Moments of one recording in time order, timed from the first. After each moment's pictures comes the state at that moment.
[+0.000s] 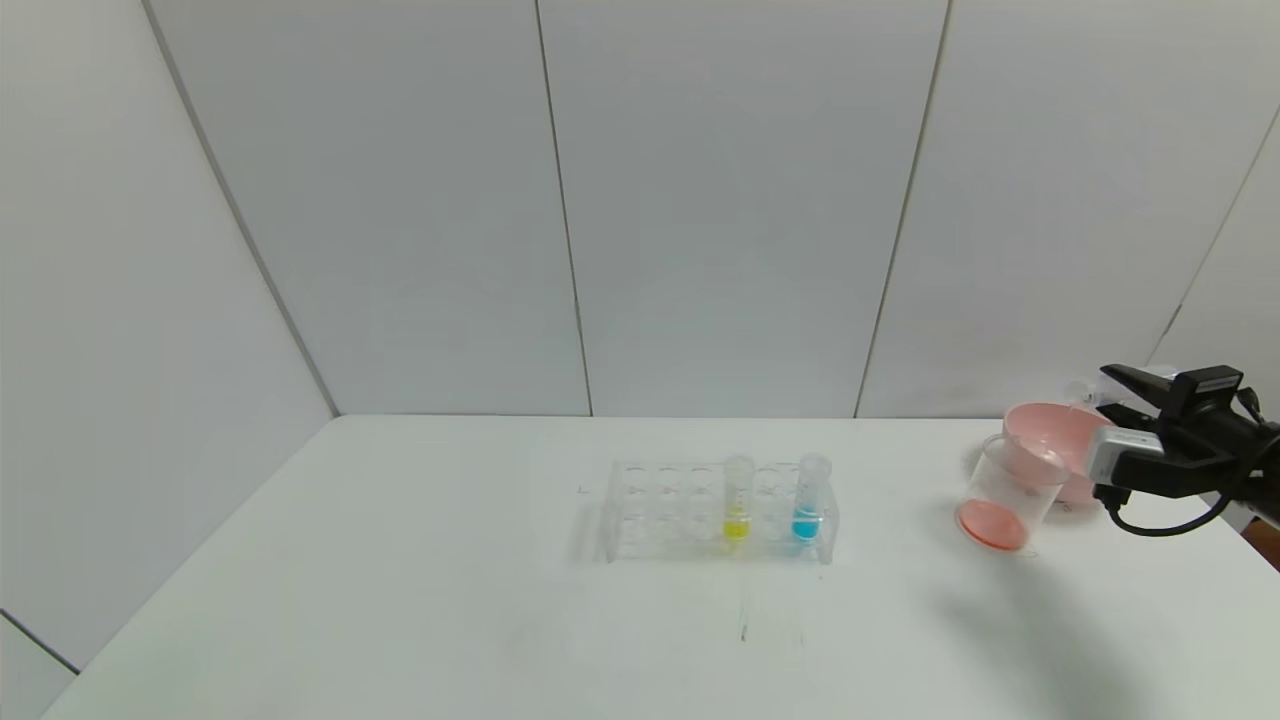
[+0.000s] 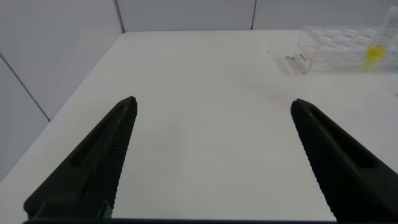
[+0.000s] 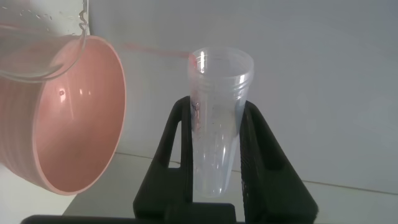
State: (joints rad) left arm 0.00 0.00 0.00 0.00 0.00 0.00; right arm -0.29 1.89 -0.62 -1.23 0.41 -1.68
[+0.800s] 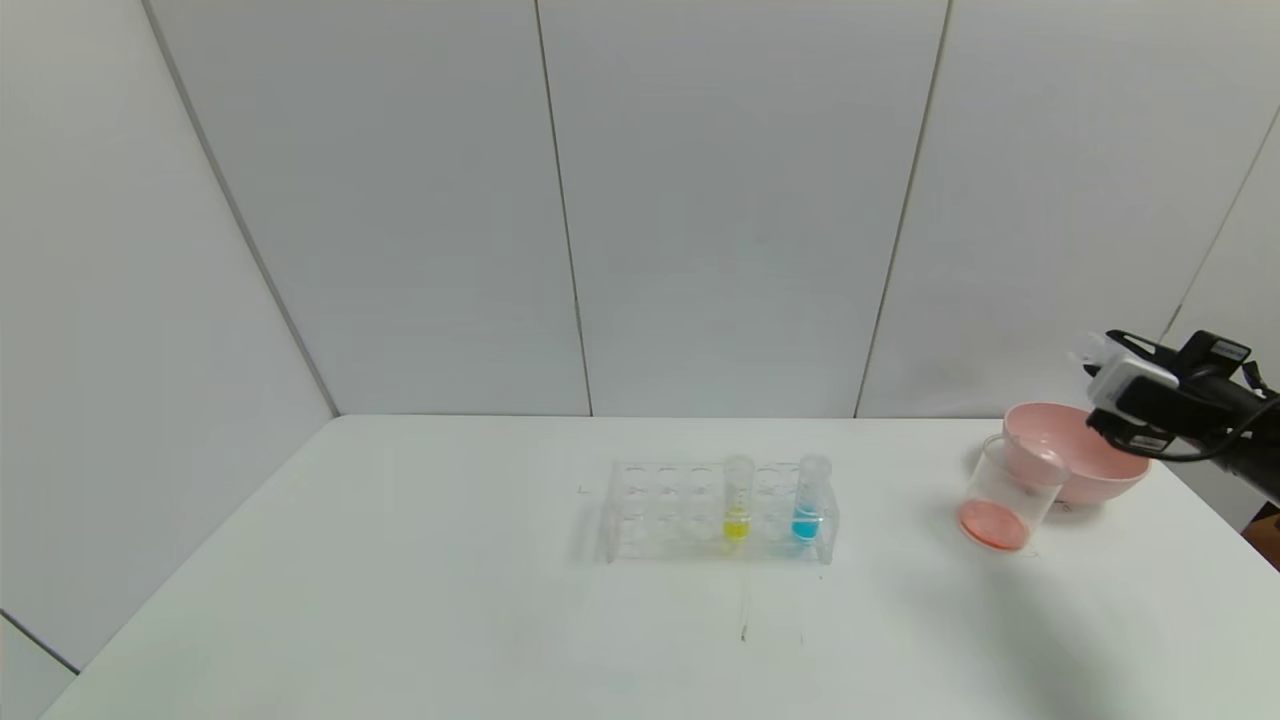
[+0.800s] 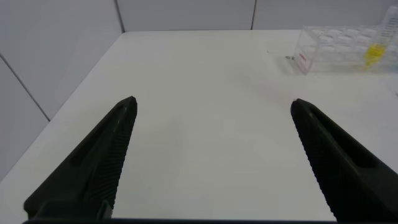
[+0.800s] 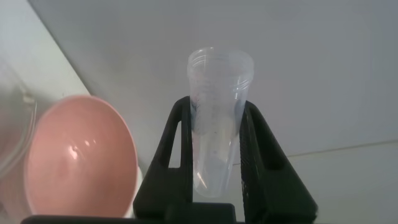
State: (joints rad) left arm 0.00 0.00 0.00 0.00 0.00 0.00; right arm -0.24 1.89 -0.72 -1.21 0.32 -1.25
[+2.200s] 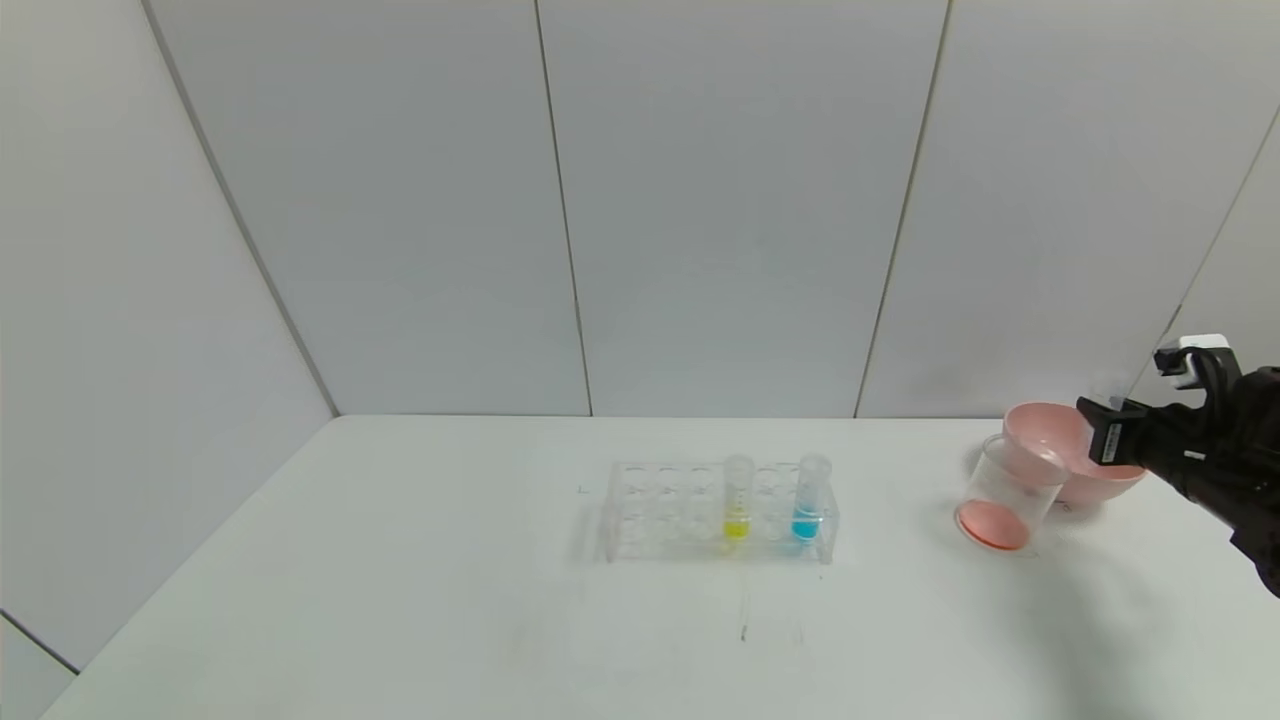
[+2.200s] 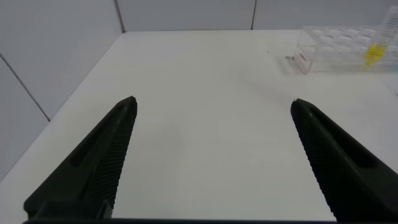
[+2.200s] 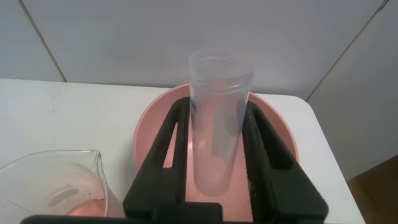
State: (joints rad) left arm 0.00 0.00 0.00 0.00 0.00 0.00; right arm -0.26 2.04 -0.74 -1.15 0.15 -0.12
